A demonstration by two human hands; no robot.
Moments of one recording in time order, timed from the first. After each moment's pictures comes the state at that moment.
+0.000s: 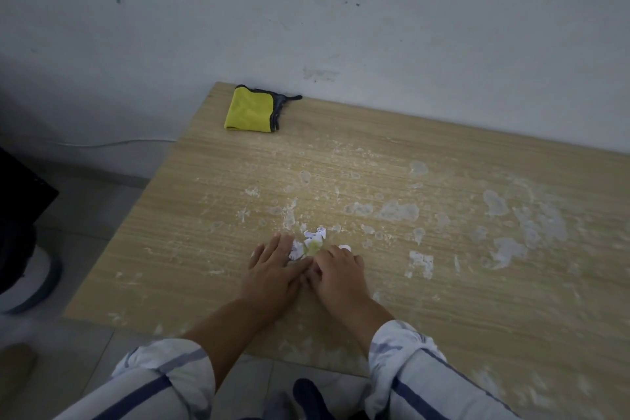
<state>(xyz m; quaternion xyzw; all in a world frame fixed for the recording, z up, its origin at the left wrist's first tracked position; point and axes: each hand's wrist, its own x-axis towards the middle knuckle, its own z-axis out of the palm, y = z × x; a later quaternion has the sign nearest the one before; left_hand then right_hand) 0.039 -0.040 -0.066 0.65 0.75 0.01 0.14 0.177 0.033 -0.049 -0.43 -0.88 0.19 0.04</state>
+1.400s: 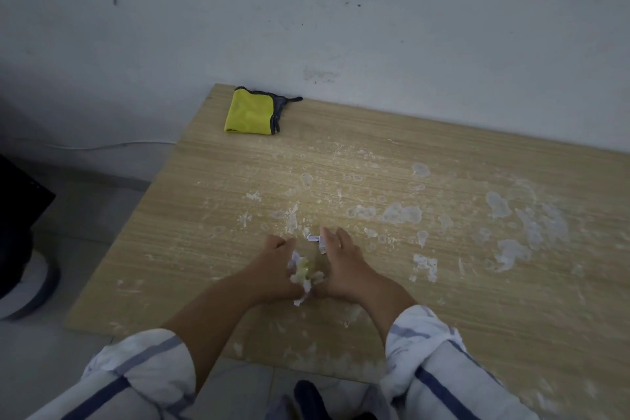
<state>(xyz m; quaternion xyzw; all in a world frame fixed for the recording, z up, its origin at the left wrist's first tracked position) 0.023 -0.017 -0.019 0.56 0.72 0.12 0.40 0.172 0.063 -0.030 -0.43 -0.81 0.38 -0.12</state>
